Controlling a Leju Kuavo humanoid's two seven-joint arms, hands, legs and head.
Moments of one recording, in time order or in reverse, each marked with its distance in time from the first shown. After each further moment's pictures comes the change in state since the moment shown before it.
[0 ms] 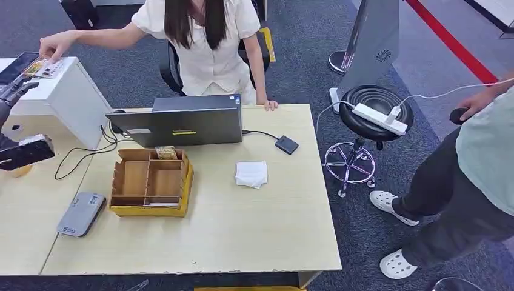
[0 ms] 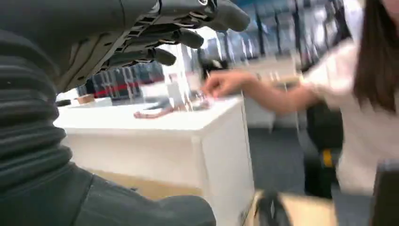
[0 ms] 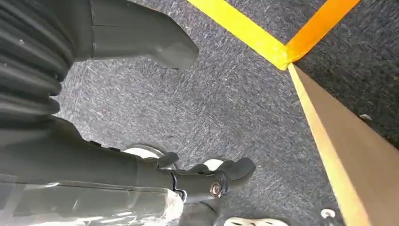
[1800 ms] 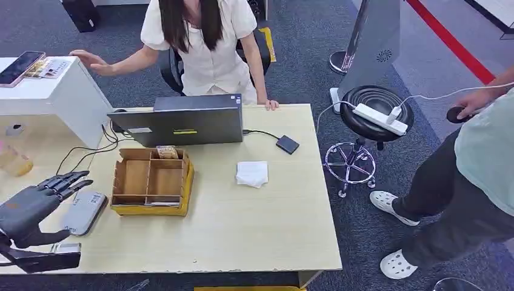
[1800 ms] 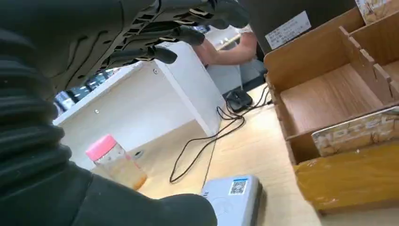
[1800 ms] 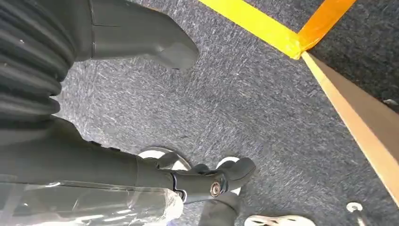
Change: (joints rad) left arm 0.716 0.152 0.065 -0.552 -0.172 0.136 0.201; right arm 0.010 -0.005 -0.069 0.002 -0.005 -0.023 0.003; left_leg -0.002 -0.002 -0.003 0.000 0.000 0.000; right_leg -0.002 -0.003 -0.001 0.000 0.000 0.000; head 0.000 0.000
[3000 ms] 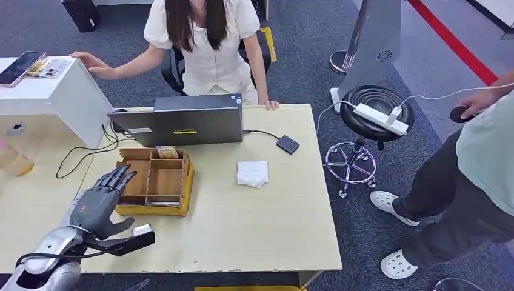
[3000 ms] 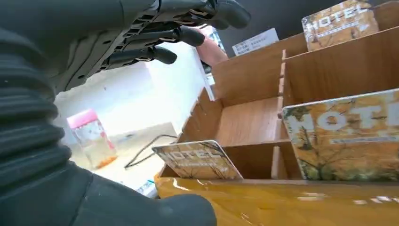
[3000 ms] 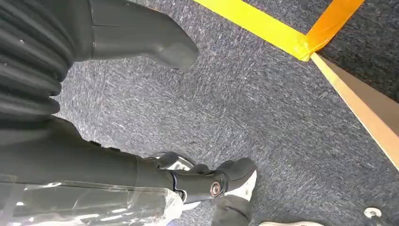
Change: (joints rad) left arm -0.123 -0.495 -0.068 0.158 -0.331 0.145 0.168; right arm 0.012 0.007 -0.032 0.004 -0.004 -0.004 0.009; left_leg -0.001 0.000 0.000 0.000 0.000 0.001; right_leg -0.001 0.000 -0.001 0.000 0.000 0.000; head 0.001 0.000
